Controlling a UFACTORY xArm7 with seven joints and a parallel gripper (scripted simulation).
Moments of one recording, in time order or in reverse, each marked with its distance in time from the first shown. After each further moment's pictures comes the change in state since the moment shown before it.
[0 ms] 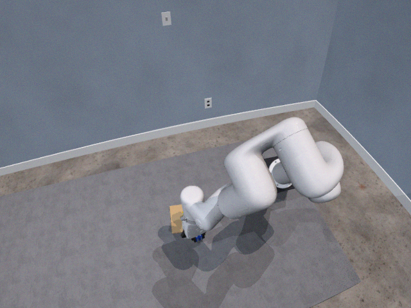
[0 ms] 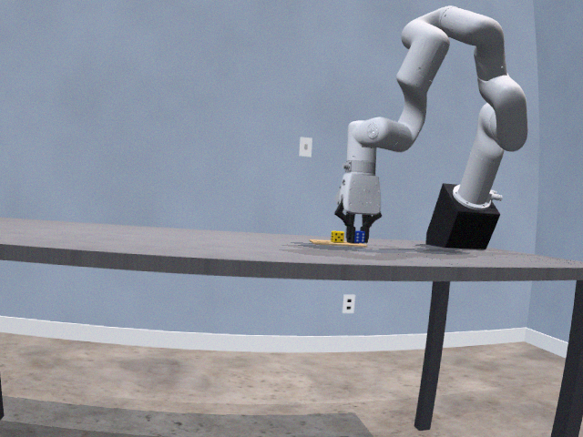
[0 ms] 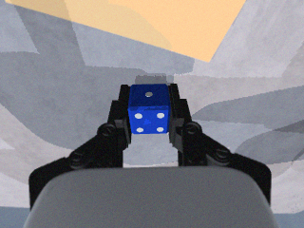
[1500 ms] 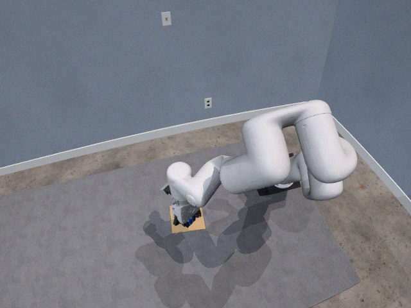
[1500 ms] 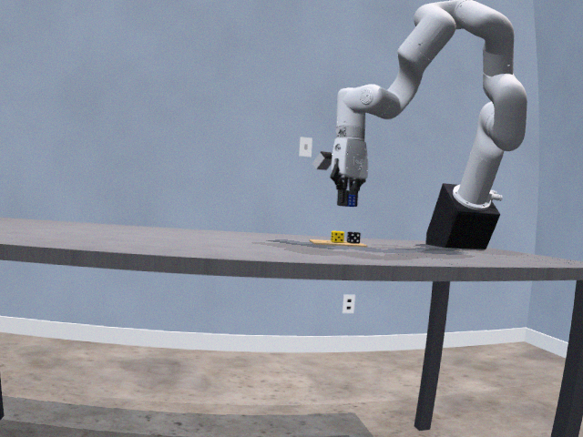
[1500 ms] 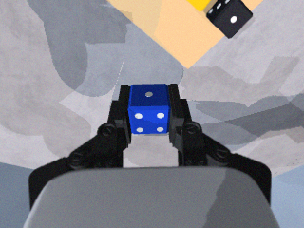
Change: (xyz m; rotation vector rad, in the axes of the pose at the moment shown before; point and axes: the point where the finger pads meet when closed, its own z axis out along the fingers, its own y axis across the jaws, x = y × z) arm 0.034 -0.017 -0.090 -0.011 0.012 -0.398
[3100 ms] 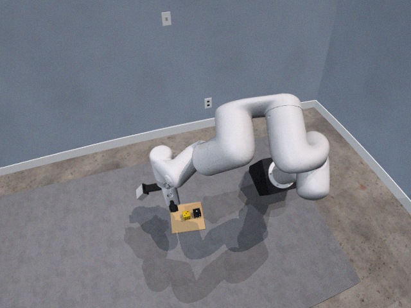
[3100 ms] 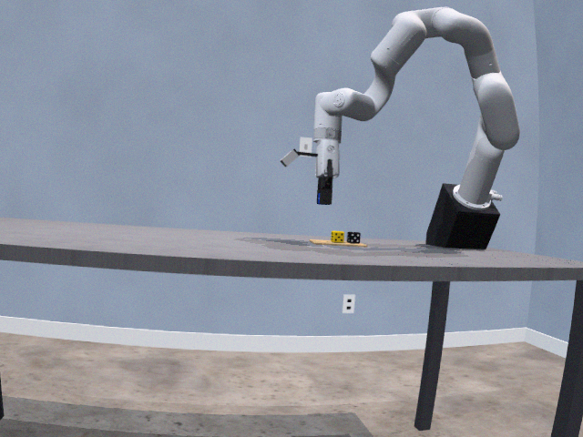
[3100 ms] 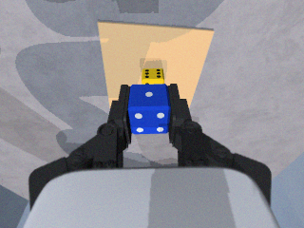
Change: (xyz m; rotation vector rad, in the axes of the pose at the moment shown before) arm 0.091 0.011 -0.002 0.017 -0.001 -0.945
